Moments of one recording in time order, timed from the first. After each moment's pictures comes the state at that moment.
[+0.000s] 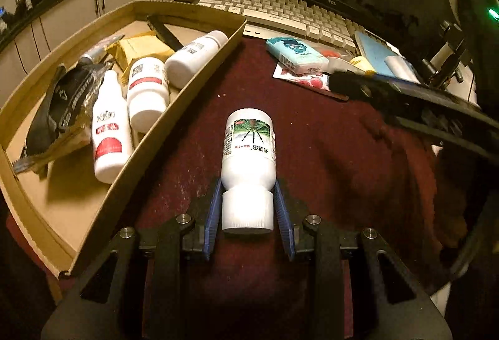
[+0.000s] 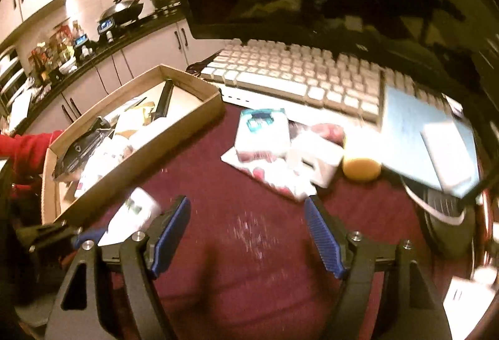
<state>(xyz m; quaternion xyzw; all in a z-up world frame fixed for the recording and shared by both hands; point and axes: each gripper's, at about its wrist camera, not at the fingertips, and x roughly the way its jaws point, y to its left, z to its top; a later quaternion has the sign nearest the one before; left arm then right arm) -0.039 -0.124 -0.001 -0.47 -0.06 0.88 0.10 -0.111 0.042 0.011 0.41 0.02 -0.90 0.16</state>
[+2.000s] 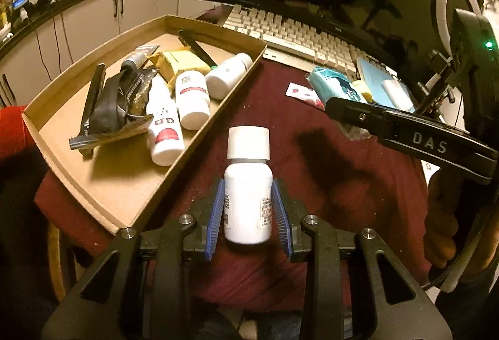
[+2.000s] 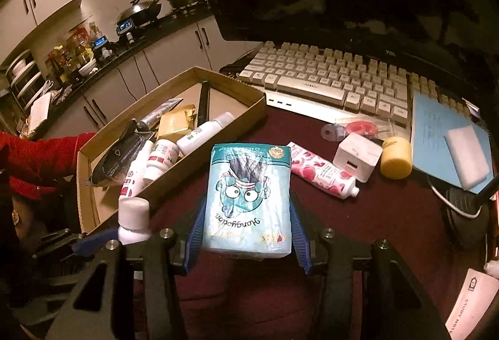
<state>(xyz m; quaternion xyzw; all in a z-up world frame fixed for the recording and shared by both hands) -0.004 -0.150 0.025 -0.44 -0.08 0.89 0.07 -0.083 0.017 0.027 0.42 -0.02 -0.89 0.20</state>
